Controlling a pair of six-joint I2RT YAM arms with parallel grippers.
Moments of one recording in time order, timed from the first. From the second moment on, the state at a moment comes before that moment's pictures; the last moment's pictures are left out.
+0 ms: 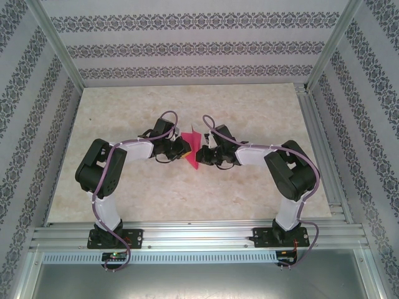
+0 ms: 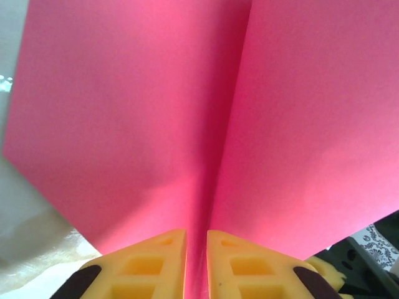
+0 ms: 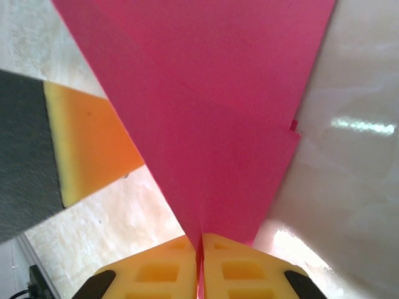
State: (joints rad) left arm -0.44 1.86 1.02 -0.08 0.53 -0.95; right arm 0.58 1.84 0.95 0.00 -0.50 0.69
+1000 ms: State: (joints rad) left arm -0.44 1.92 1.05 -0.15 0.50 -0.89; right arm 0.51 1.92 0.94 0.11 -0.66 0.84
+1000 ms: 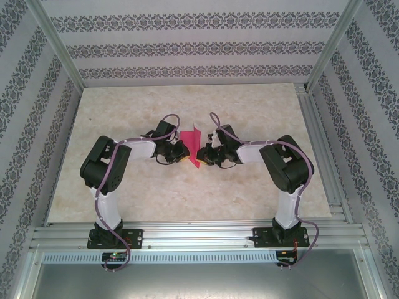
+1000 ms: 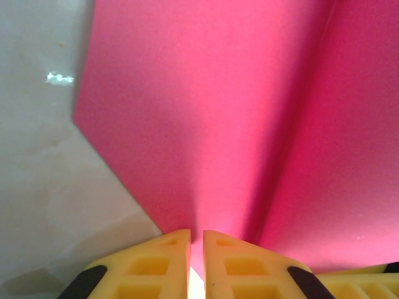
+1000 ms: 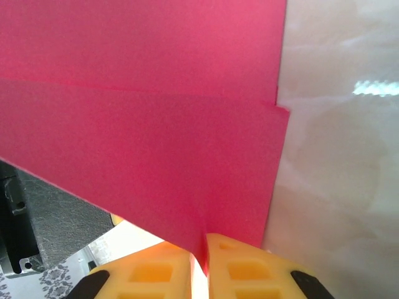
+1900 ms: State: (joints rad) left arm -0.44 1.93 1.08 -0.19 0.50 -0.82; right arm 0.49 1.96 0.97 0.09 -0.65 0.83
